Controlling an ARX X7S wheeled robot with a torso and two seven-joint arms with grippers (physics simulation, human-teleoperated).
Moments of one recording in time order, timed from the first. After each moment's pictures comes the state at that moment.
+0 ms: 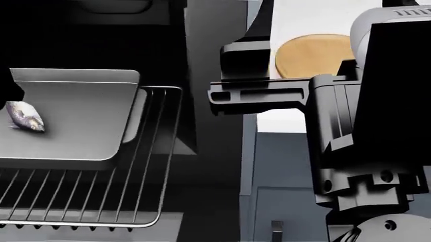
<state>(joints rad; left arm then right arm) -1.08 -0.34 -0.15 0.87 -1.51 -1.36 -1.16 1.04 0.32 0.12 -0.87 1.23 1.41 0.89</state>
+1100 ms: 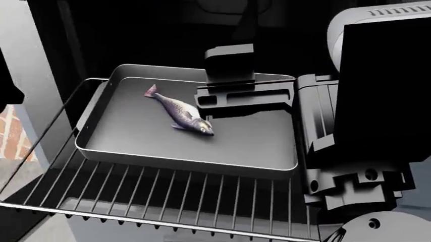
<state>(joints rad) -1.05 -0.38 -0.11 0.88 -1.49 -1.30 -1.15 1.05 0.37 0.03 -0.85 1.25 1.33 0.92</state>
